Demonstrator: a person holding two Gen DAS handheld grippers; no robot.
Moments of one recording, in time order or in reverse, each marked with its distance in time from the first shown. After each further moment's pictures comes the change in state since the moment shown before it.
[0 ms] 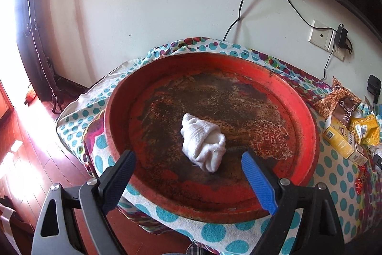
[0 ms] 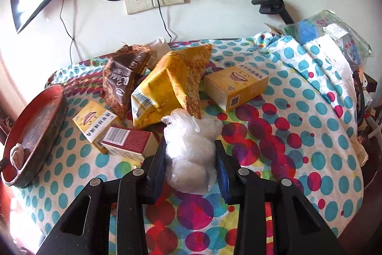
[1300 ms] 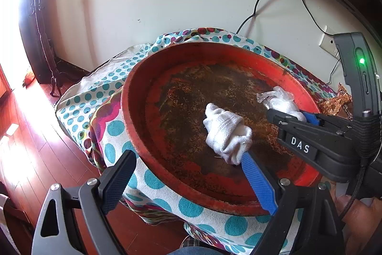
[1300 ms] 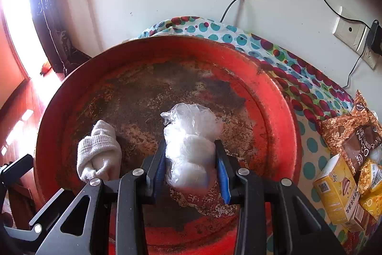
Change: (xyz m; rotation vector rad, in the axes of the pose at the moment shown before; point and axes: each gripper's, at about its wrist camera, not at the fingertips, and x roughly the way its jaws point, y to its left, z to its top) left arm 0.007 0.030 -0.004 -0.071 0.059 -0.015; right arm 0.056 0.335 -0.015 -0.518 0.122 0.284
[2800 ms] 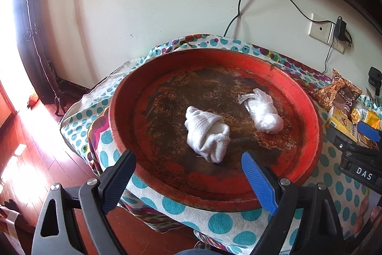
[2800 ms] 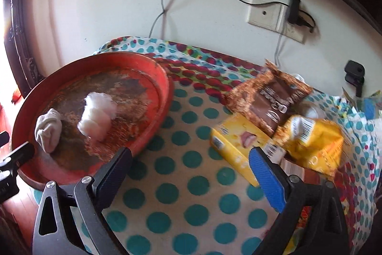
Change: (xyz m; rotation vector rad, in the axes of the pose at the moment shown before) left arm -0.011 -0.037 -0.008 0.116 -0.063 0.038; right arm -0.077 -0.106 -0.077 0.163 -0.139 -0.215
